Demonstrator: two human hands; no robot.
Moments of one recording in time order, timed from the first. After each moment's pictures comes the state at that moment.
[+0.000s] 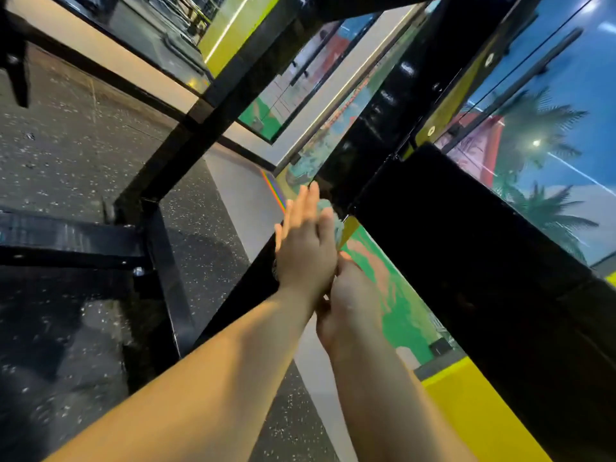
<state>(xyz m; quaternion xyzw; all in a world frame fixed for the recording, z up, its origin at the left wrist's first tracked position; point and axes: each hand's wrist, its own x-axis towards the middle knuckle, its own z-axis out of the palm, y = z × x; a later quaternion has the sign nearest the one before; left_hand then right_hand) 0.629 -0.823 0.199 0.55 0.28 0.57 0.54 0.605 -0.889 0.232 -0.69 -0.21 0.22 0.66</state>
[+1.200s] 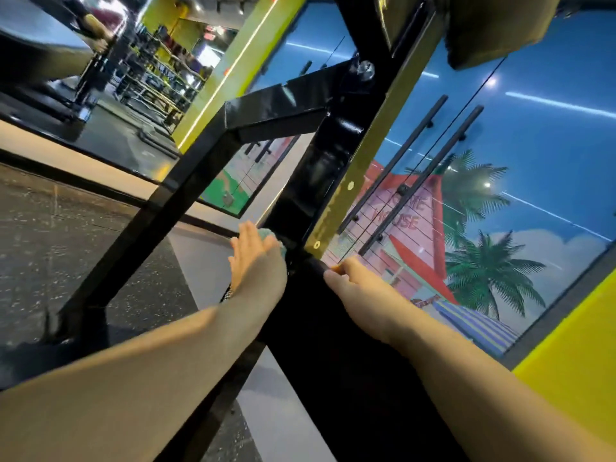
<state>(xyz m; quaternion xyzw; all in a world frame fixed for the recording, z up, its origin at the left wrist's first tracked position) 0.635 -0.773 0.333 0.52 0.33 0.54 0.57 0.660 -0.901 0.430 -0.86 -0.51 -0.02 0.05</state>
